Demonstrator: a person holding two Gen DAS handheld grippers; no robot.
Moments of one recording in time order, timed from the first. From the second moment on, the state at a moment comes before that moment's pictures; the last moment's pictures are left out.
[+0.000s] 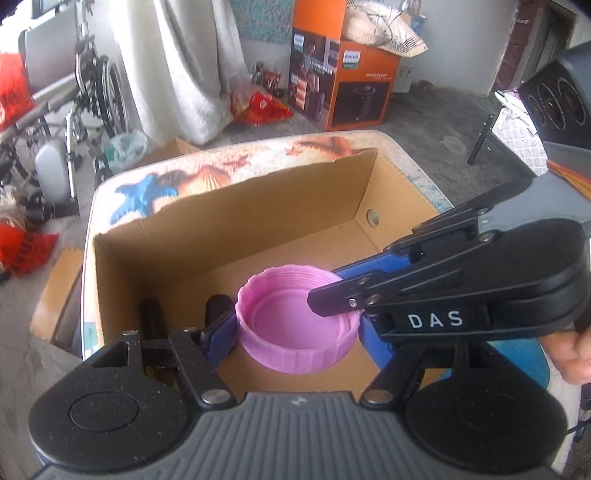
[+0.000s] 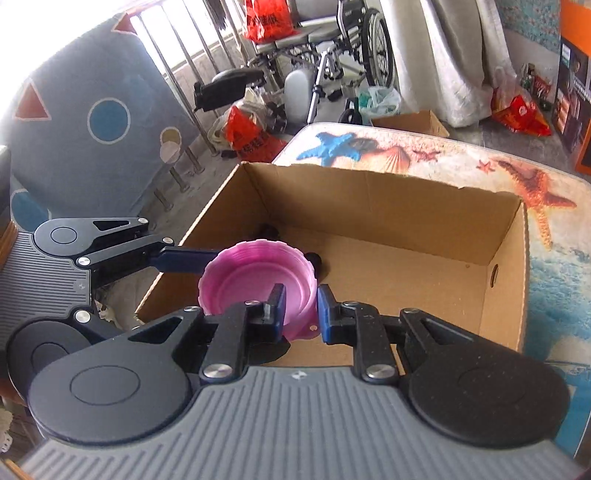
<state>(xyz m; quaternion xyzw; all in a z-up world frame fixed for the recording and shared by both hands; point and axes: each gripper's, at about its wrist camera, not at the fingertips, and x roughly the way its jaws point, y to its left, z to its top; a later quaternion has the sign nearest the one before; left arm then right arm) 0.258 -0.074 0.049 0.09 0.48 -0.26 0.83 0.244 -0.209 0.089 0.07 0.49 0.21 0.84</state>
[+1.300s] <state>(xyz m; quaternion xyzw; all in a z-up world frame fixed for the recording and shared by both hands) 0.340 -0.056 -0.001 0.08 0.55 -0.18 0.81 0.374 -0.145 -0.025 0.07 0.58 0.20 0.79</state>
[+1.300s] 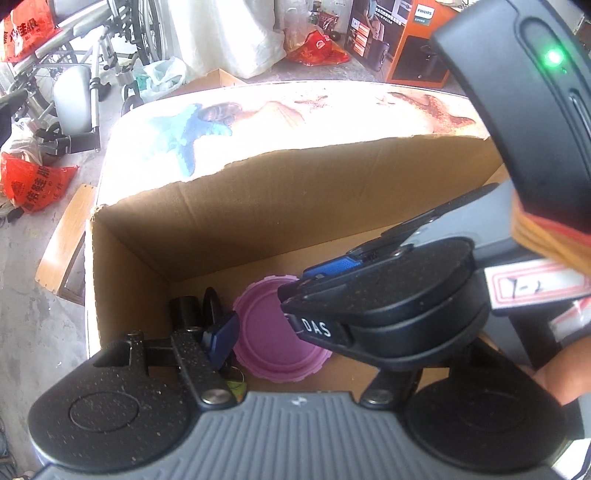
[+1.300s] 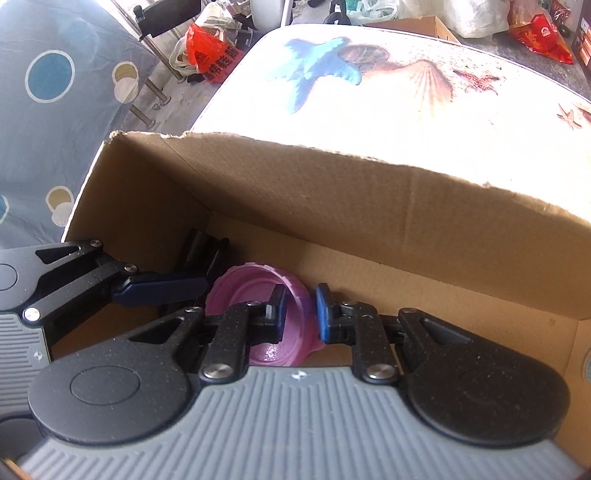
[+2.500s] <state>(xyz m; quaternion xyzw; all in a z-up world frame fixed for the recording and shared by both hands) 0.068 -0.017 0.021 0.03 0.42 -0.23 0.88 0.001 -0.260 0.034 0.23 0.37 0.24 0.87</state>
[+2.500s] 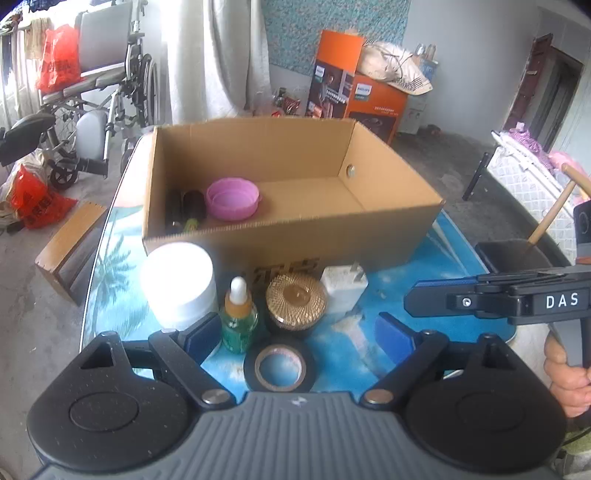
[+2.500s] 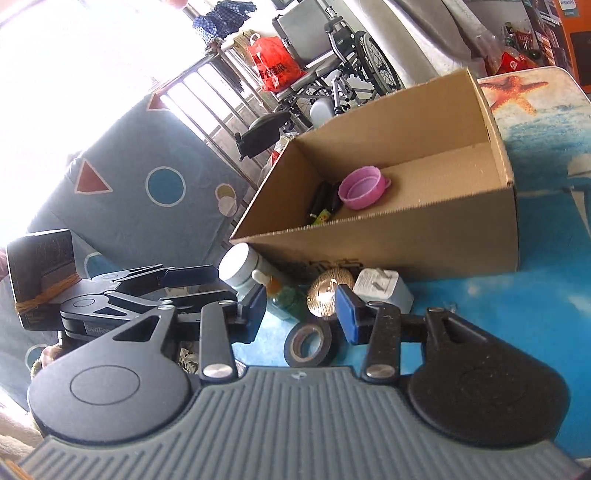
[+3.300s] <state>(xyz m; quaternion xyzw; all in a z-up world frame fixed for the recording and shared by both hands) 0.058 -0.051 -0.058 0.11 0.43 -0.21 0.87 0.052 -0.183 -0.044 0.16 0.46 0.21 0.85</state>
